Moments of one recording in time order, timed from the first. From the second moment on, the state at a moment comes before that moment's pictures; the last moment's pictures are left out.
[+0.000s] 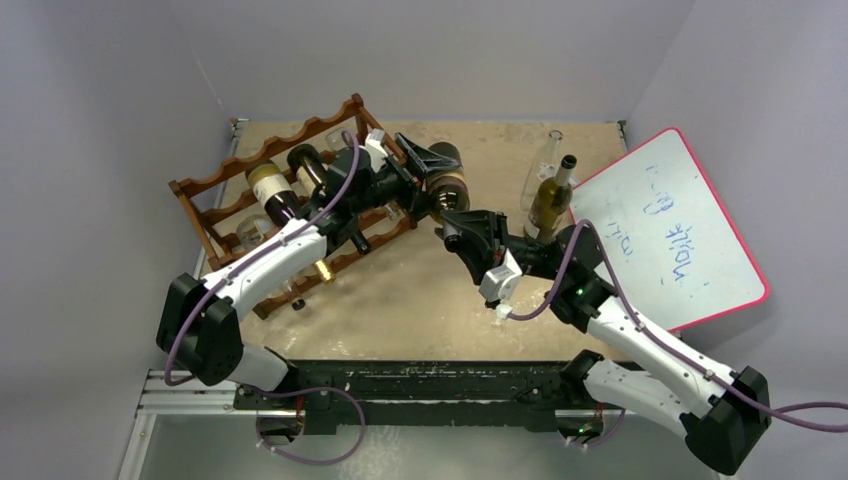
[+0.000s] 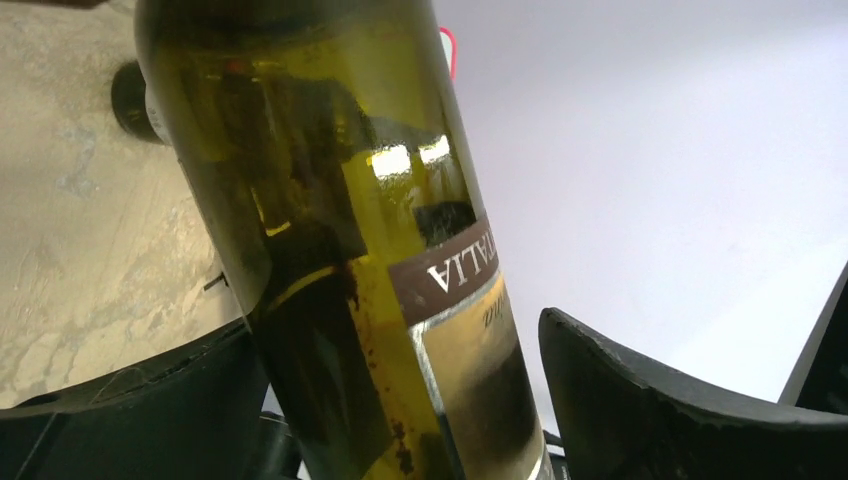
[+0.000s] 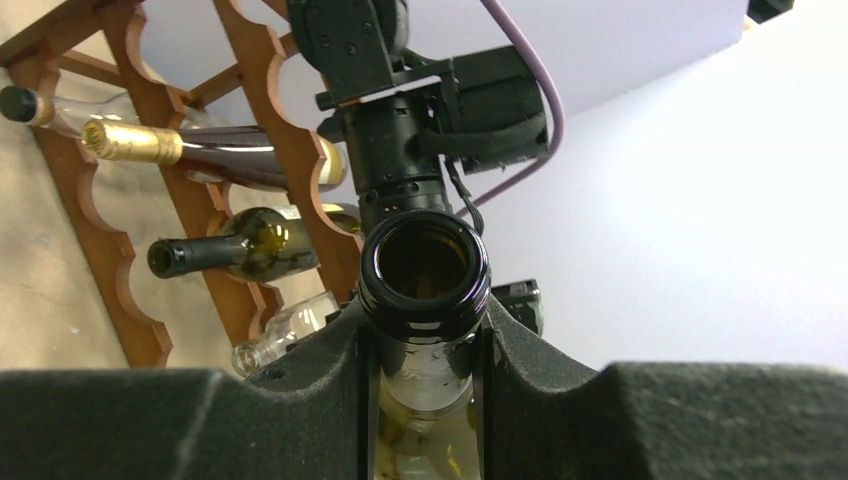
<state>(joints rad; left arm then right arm) -0.57 1.45 1.12 0.17 0.39 -1.52 0.70 0.92 0.69 0.47 -0.71 -0.99</state>
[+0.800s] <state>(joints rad) -0.57 1.26 1.12 0.10 0.26 -1.24 0.70 0.75 0.67 0.21 -0.18 -0.48</state>
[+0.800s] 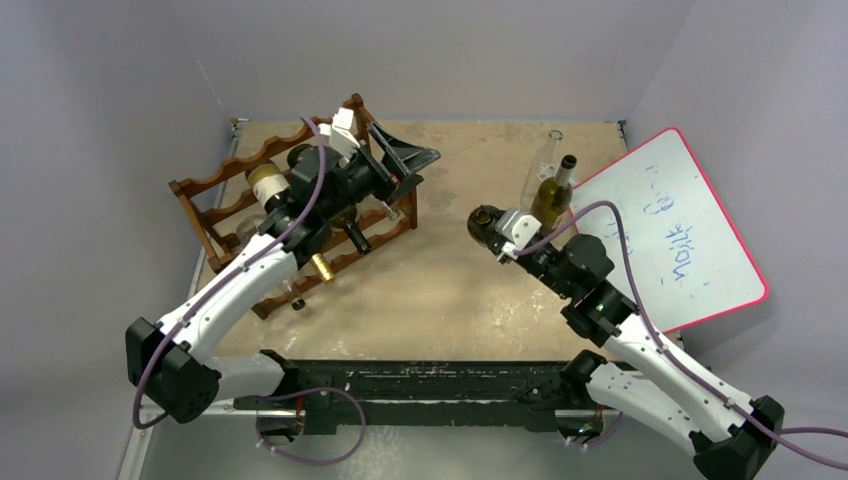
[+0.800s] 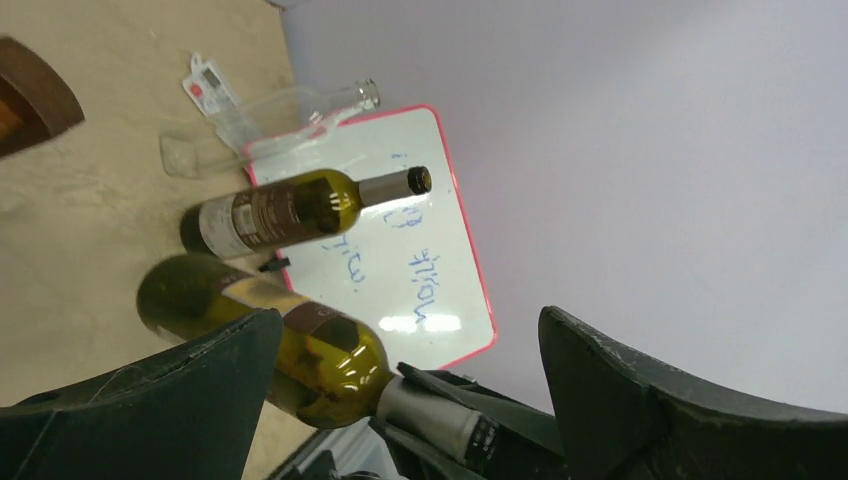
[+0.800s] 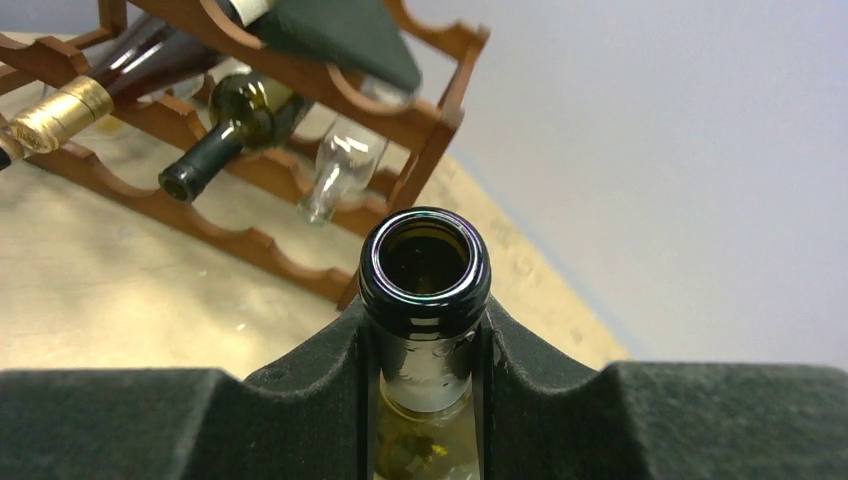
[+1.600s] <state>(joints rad) -0.56 1.08 1.22 -0.20 0.09 -0.88 0.51 0.72 0.71 -0.08 0.36 -0.02</state>
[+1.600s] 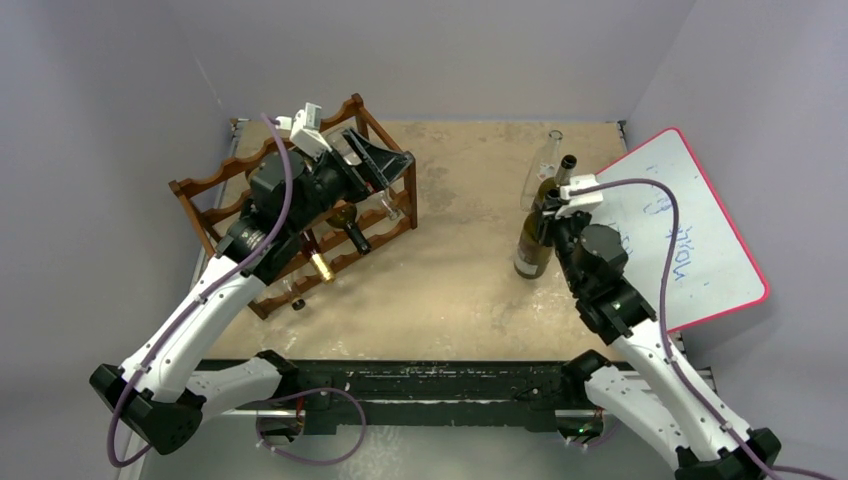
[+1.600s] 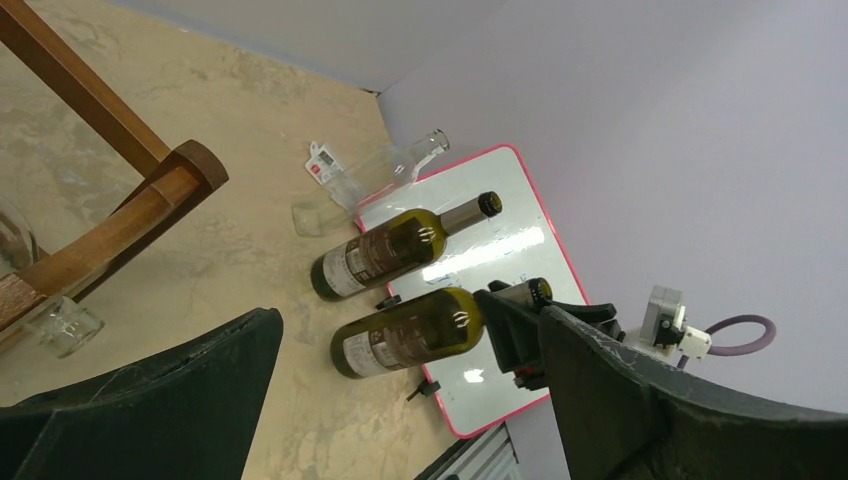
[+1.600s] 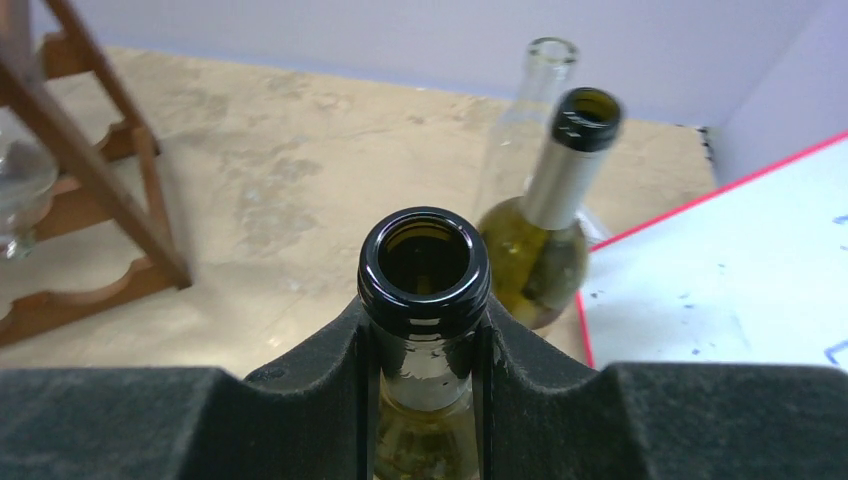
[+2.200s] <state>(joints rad) -0.56 1.00 1.23 -0.28 0.02 -0.84 0.36 0.68 0.54 0.07 0.46 0.02</state>
